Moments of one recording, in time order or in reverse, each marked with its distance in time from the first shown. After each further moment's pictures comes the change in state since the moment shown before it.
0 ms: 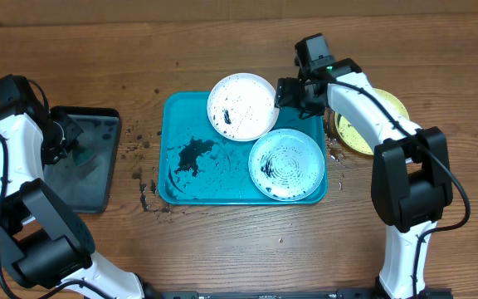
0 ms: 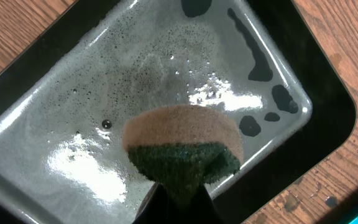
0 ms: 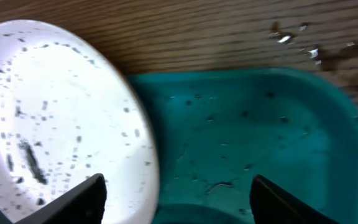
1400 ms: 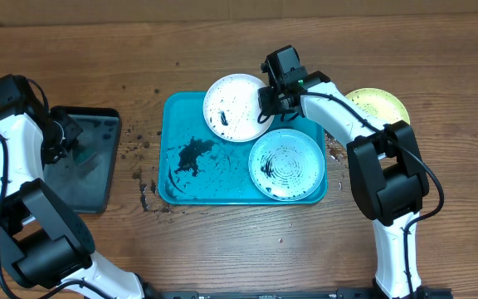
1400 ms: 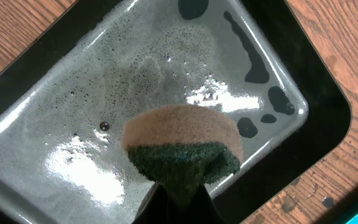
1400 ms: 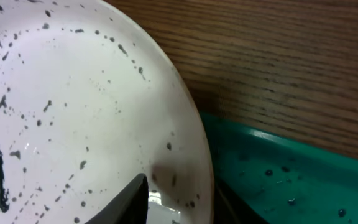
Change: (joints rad) left arm 0.000 0.000 0.000 0.007 0.005 0.000; right arm 0.094 0.098 0.000 0.199 0.066 -0.259
